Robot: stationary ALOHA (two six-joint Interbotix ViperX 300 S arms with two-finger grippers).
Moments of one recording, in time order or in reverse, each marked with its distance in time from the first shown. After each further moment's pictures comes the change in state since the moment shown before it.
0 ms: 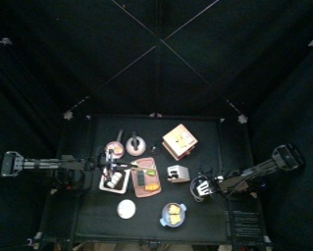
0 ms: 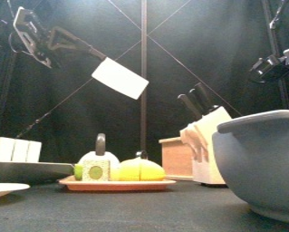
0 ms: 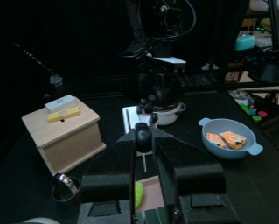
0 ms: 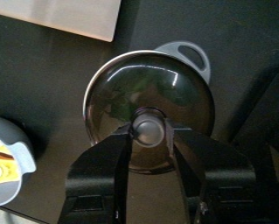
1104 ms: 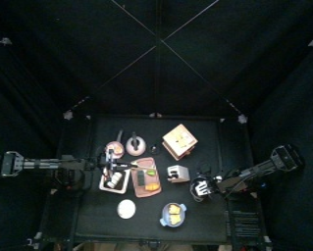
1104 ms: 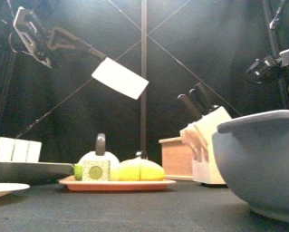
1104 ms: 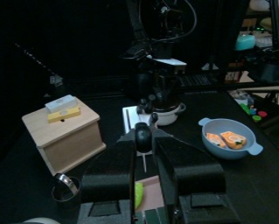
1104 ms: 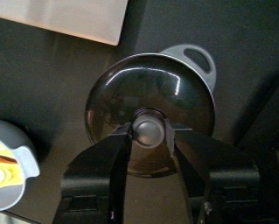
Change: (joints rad) left arm 0.000 0.000 0.000 0.000 0.000 0.002; right arm -0.014 0.018 -0.015 -0.008 -0.008 0.000
